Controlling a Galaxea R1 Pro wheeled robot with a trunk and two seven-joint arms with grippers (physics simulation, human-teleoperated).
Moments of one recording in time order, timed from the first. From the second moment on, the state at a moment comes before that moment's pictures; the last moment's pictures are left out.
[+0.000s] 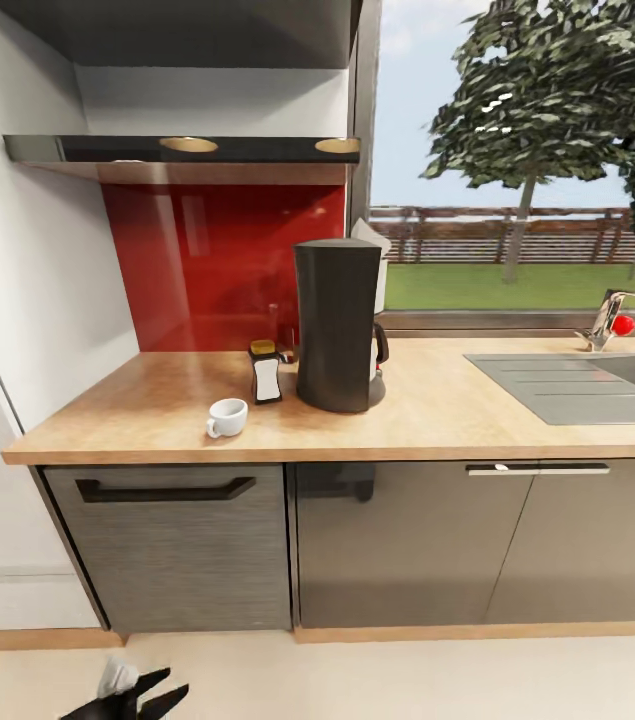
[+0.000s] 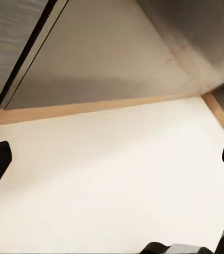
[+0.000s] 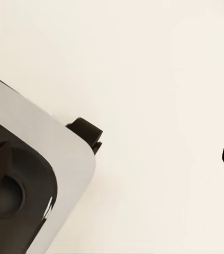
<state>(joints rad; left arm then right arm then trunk) -0.48 0.31 -0.09 -0.03 0.40 -0.25 -1.25 -0.18 -0.23 1.07 0.05 -0.64 -0.38 0.38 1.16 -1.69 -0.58</state>
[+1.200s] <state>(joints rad) -0.37 0.09 -0.13 -0.03 0.39 -0.24 -0.42 -0.23 -0.26 1.07 0.05 -1.07 -0.38 0.38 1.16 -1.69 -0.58</state>
